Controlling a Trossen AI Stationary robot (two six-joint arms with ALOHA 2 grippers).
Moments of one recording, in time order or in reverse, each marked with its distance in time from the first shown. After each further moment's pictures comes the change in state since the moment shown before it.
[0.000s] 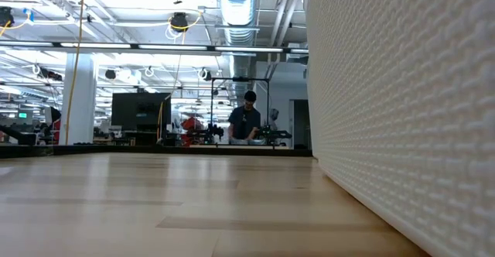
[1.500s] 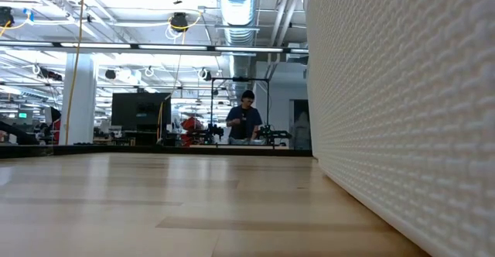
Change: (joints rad) left arm -0.508 -0.121 -0.003 -0.872 -0.452 -1.075; right arm -0.372 0.105 -0.370 -0.075 -0.477 0.408
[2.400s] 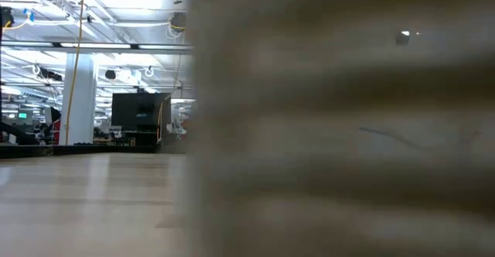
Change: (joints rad) left arm 0.003 -0.009 -0.510 0.577 -0.073 0.101; right arm -0.343 0.324 0.122 0.382 -0.240 -0.330
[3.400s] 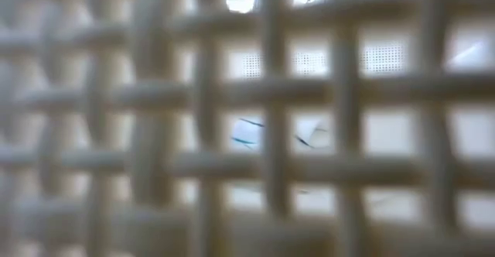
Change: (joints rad) left arm 0.477 -0.229 -0.459 0.912 0.679 0.729; right arm 0.017 -0.026 0.494 -0.333 -0.126 -0.181
